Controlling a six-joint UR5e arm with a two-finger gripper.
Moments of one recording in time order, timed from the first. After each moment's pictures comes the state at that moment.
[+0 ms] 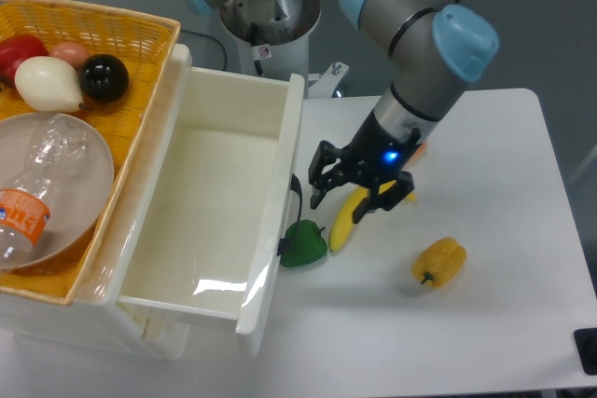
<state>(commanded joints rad) 2.70 -1.85 -1.52 -1.35 1.00 0.76</state>
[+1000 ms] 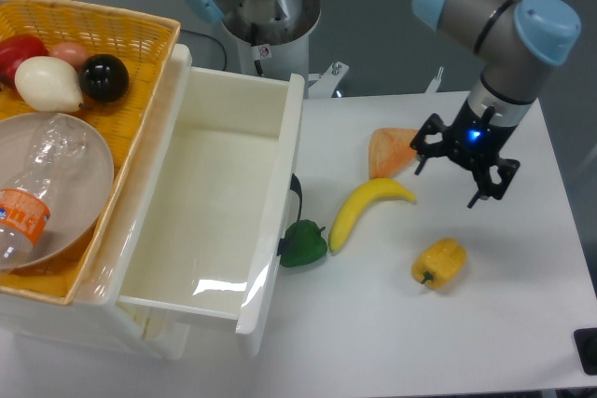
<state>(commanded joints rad) 2.86 -1.95 -1.50 -1.25 1.34 1.68</state>
